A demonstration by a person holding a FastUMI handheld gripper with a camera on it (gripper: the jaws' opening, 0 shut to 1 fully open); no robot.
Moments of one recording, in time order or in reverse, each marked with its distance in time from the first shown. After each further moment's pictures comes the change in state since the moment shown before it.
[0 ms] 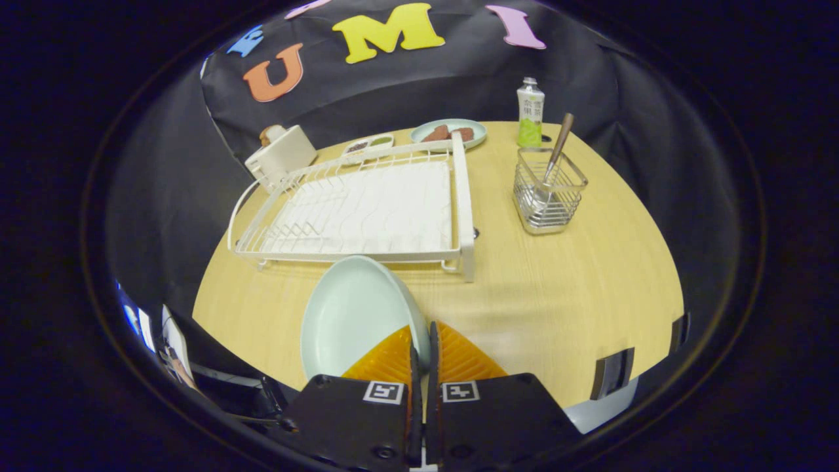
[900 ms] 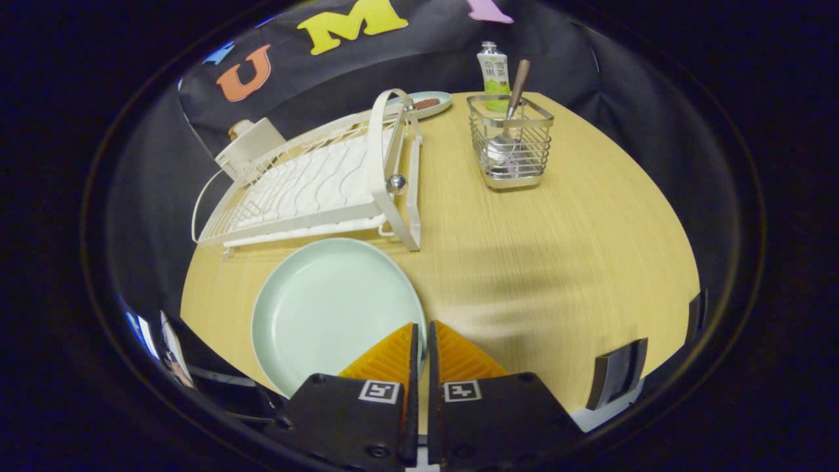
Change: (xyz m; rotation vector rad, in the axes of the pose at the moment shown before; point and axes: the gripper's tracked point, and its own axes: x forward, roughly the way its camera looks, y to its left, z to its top) arm 0.018 -0.046 -0.025 0.060 0.033 -0.011
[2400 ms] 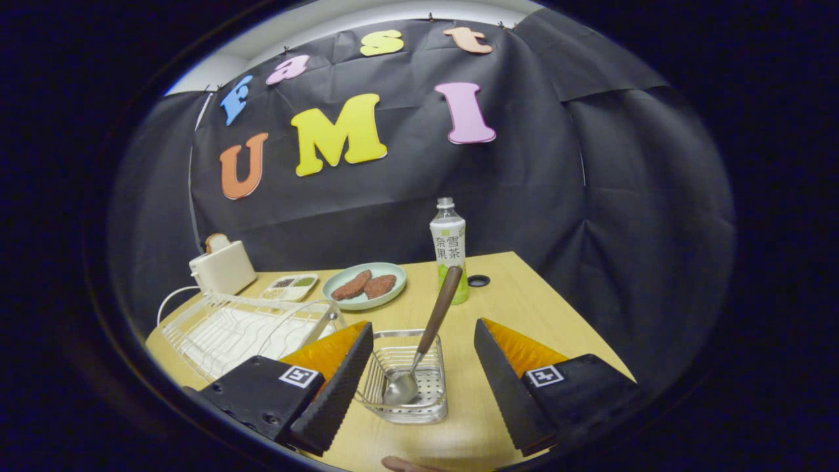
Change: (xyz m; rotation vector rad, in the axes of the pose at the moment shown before) arm 0.005 -0.094 0.266 -0.053 -0.709 -0.011
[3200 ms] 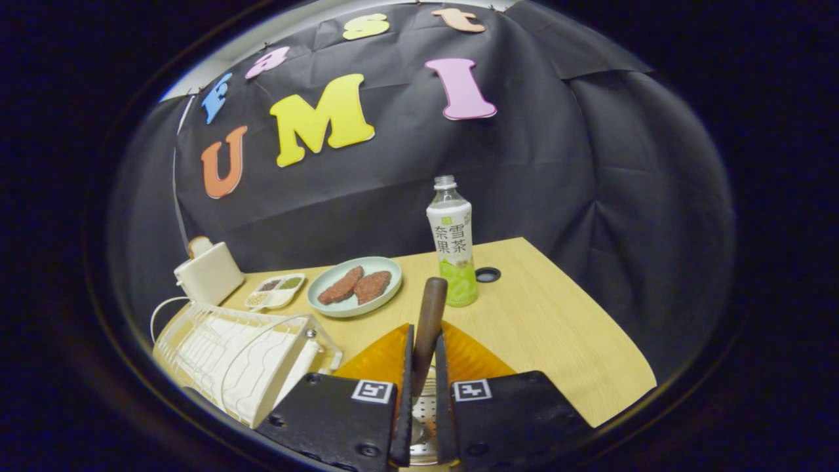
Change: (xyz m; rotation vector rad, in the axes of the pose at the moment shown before) arm 0.044 0.003 0.006 0.044 0.052 -0.022
